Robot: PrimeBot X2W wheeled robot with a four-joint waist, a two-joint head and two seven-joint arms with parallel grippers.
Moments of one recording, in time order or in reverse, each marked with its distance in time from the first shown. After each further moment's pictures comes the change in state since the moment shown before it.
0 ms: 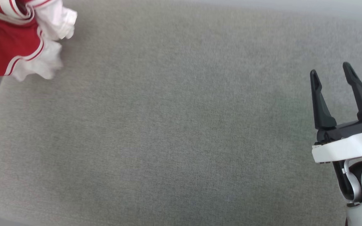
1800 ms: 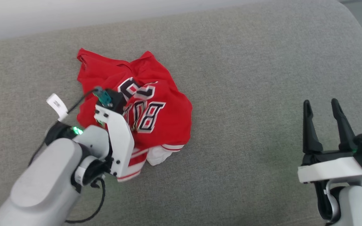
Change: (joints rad) left arm 0.666 0.014 -0.427 -1.002 -0.301 0.163 0.841; right arm 0.091 0.140 -0.077 0.165 0.036 0.000 -0.146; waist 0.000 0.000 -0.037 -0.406
